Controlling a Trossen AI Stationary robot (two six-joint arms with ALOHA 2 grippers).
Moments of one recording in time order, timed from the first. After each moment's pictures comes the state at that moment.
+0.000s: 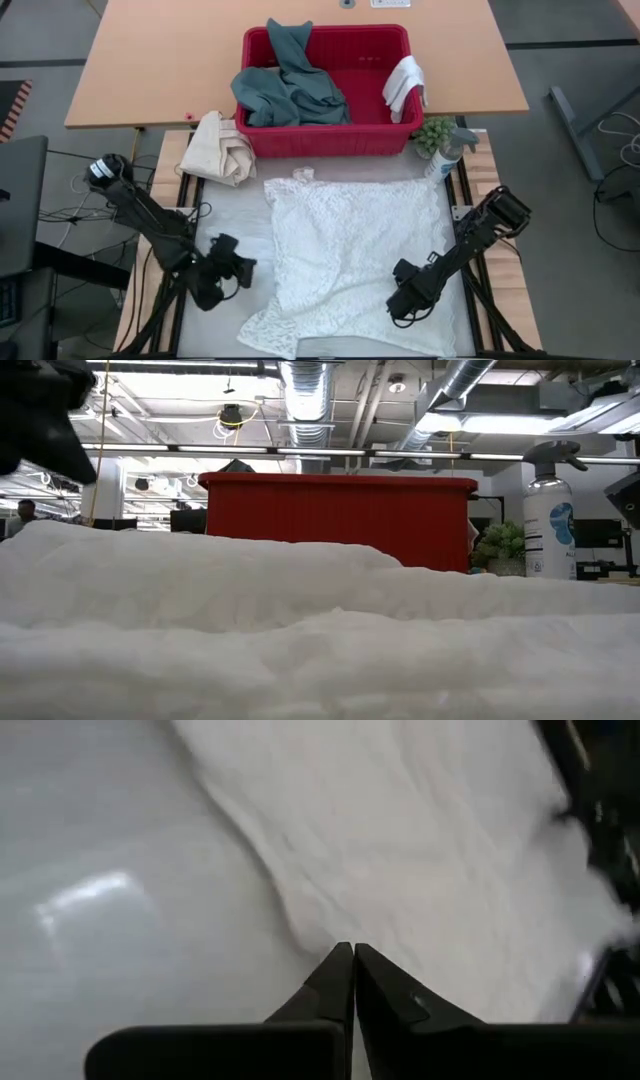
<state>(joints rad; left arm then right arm) -0.81 1.26 0.69 -0.47 -0.72 -1.78 0.73 1.82 1.04 -1.06 -0.11 1.39</state>
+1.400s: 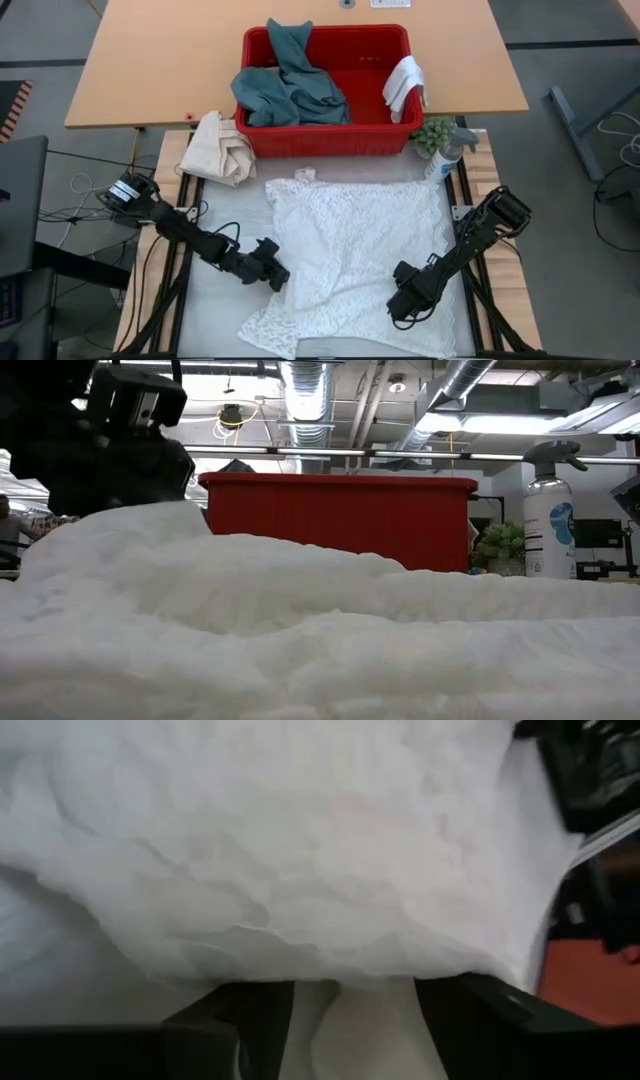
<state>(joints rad) -0.49 1.59 0.53 0.42 -0.33 -1.33 0.73 1.82 1.04 -1.04 -0.13 1.37</state>
